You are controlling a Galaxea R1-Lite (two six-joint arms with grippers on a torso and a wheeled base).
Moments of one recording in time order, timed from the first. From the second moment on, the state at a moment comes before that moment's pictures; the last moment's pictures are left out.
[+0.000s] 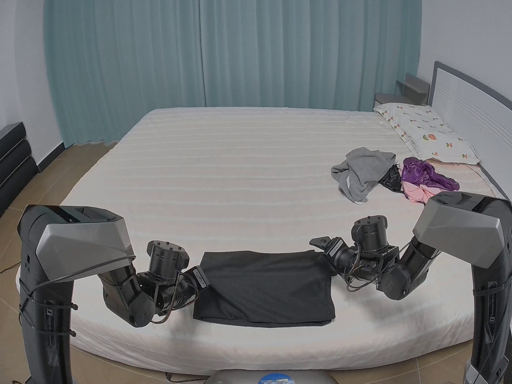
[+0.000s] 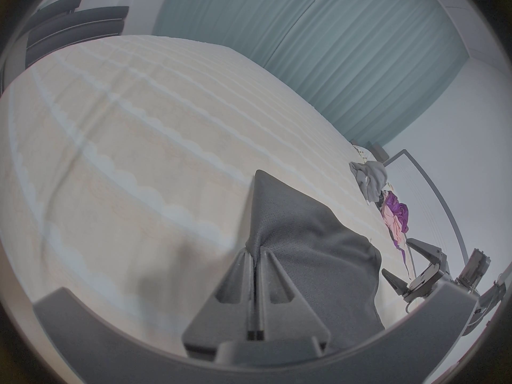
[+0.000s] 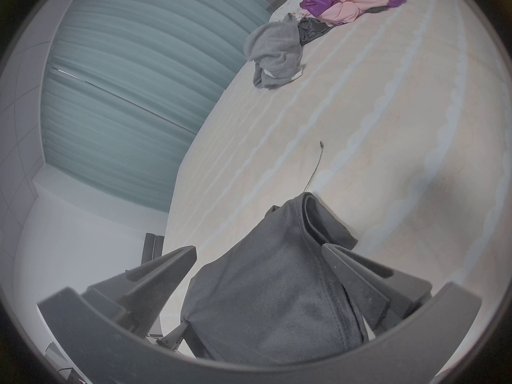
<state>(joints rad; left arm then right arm) -0.38 2.35 -0.69 -0.99 0.07 -0.80 0.41 2.38 -0.89 -0.92 0.02 1.07</state>
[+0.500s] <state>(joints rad) -0.39 2.35 -0.70 -0.91 0.11 -0.80 0.41 2.38 -0.89 -0.92 0.02 1.07</state>
